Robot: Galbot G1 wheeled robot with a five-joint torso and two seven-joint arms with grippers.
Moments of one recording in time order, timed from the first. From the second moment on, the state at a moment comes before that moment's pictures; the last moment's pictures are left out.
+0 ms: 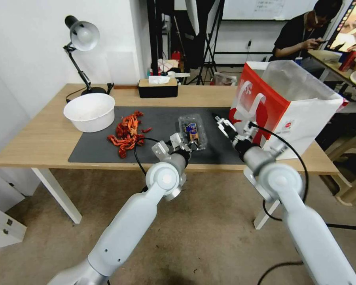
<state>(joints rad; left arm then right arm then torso) 0.77 -1.39 0.08 -1.70 -1.28 0.22 -0.56 -0.84 1.16 0.28 1.84 1.43 -0.41 0.42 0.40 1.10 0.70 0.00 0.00</state>
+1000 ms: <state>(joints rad) 0.76 -1.38 0.06 -1.71 -1.29 0.21 -0.58 -0.57 1.21 0.16 1.59 1.61 -0.74 0.68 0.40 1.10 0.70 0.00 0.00</state>
